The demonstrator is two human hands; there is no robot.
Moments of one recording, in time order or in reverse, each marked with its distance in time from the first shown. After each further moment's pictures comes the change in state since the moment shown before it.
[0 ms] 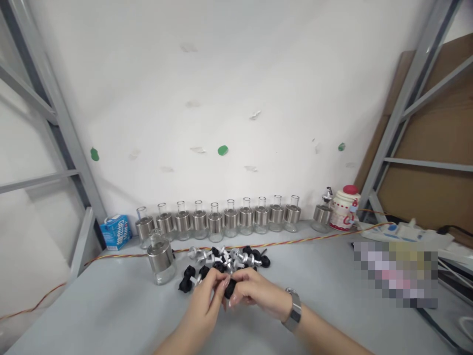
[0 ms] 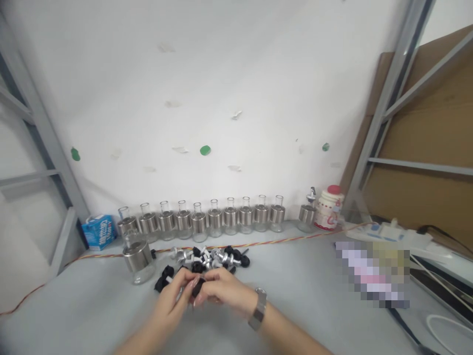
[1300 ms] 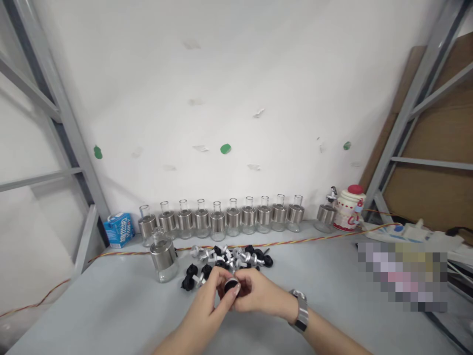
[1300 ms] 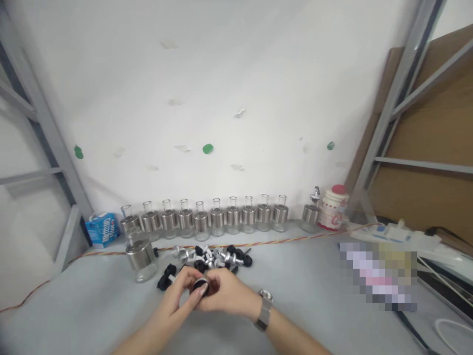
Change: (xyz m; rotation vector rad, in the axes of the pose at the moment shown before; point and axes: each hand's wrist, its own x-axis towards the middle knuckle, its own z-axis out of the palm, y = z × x) left_hand -0.004 0.018 -0.006 -0.016 -0.094 -0.036; right_hand 0.002 0.005 0.000 -0.250 -0.067 -0.153
